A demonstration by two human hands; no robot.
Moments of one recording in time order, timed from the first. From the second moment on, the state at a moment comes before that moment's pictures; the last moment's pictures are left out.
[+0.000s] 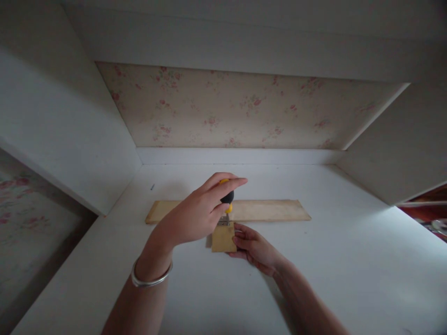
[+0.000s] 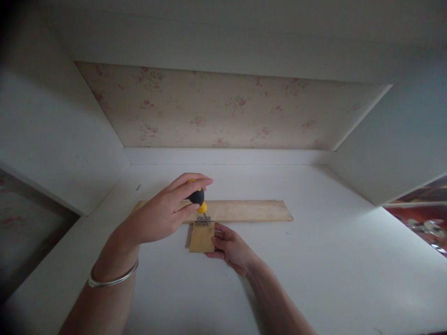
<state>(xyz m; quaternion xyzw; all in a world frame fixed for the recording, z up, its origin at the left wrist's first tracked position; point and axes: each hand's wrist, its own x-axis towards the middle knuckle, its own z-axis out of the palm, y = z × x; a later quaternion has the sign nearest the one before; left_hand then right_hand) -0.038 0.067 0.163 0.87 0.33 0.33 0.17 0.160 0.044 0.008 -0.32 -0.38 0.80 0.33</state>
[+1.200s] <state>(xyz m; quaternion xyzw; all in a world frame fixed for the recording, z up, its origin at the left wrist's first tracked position) -0.037 0.060 0.165 0.83 0.40 0.33 0.22 0.159 0.044 0.012 -0.32 -0.39 0.80 0.32</state>
